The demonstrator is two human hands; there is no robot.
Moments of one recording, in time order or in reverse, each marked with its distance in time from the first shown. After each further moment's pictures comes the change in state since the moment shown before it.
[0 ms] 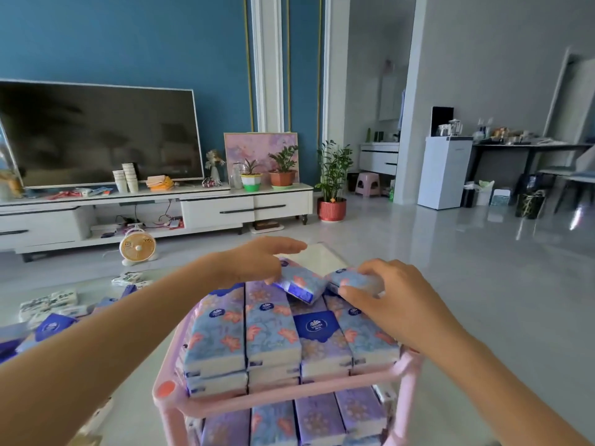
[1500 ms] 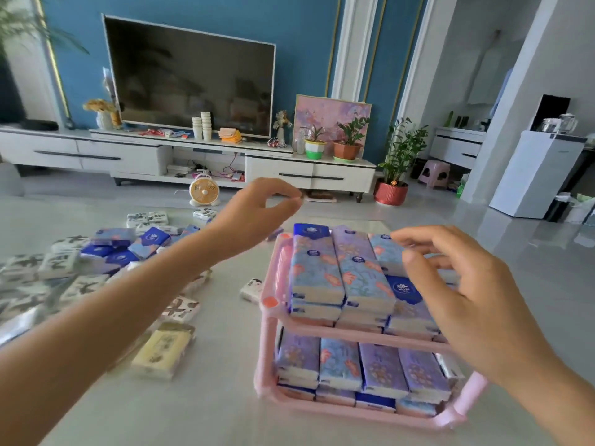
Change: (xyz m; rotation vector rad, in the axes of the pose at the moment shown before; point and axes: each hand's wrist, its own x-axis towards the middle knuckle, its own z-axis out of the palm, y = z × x) left_hand -0.098 -0.057 -0.025 -0.068 0.585 0.062; right_hand -0.049 -0.072 -0.005 0.430 0.054 -0.424
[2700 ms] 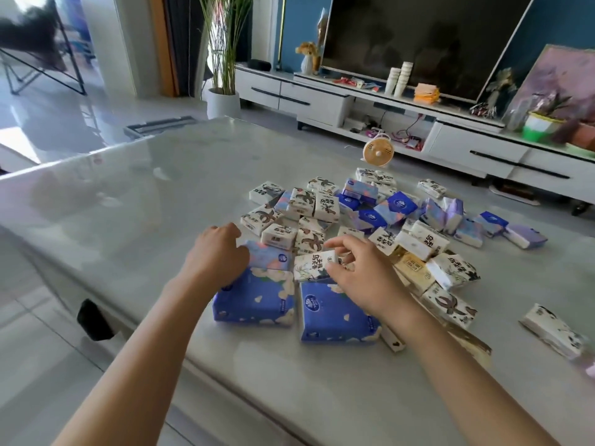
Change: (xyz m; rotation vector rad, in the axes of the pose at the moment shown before) left_hand -0.232 -0.288 -0.230 0.456 0.276 -1.046; right_hand 0.036 -0.164 0.422 0.210 -0.727 -0.007
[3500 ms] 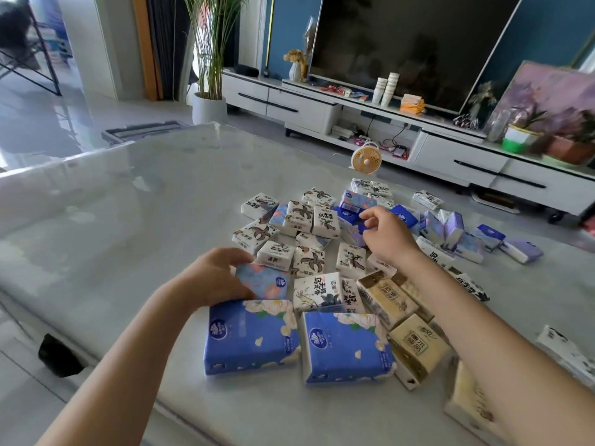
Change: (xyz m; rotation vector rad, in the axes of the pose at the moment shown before) left_hand 0.032 -0.016 0.008 -0.310 -0.268 0.074; right_hand 0.105 0.044 -0.023 -0.135 0.108 0.212
